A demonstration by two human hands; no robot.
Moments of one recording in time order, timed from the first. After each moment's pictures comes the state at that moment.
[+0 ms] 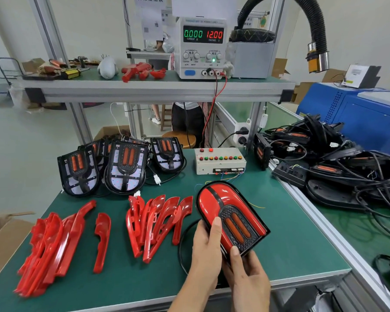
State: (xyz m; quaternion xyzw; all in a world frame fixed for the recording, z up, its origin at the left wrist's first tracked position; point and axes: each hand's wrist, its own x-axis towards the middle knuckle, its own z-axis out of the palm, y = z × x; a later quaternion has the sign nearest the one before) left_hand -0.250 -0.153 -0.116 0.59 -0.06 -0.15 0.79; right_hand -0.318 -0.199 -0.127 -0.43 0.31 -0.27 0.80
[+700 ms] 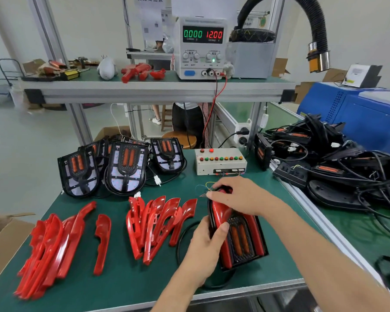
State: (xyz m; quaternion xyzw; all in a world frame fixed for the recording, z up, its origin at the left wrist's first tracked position) left_hand -0.234 -0.136 -0.110 0.67 -0.16 -0.18 0.70; right_hand -0.207 -0.293 0.004 -0.96 0.04 0.02 0.28
